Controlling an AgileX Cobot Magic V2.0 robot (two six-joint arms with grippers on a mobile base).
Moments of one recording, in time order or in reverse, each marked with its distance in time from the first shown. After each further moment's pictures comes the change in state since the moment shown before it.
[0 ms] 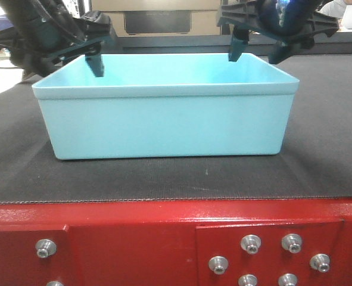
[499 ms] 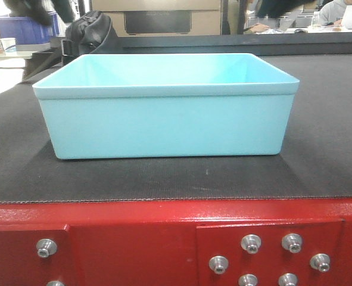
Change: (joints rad) left arm 0.010 -0.154 -0.082 -0.047 0.078 0.000; right arm -0.010 -0.164 -0.002 0.000 0.040 -0.020
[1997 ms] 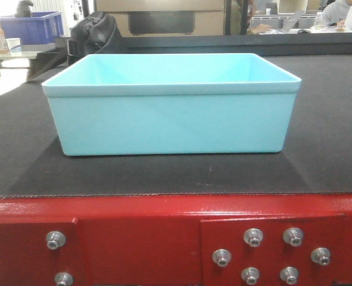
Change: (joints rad) left arm 0.000 -1.057 0.722 -0.024 -0.371 0.009; right arm -0.002 -0.947 0.609 -0.083 -0.234 -0.166
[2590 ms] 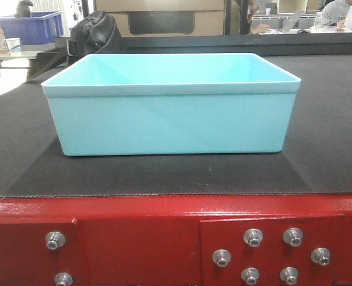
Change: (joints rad) left arm 0.000 -0.014 0.002 0.000 0.002 0.000; right arm 0.000 -0.011 0.003 0.000 -0.003 0.000
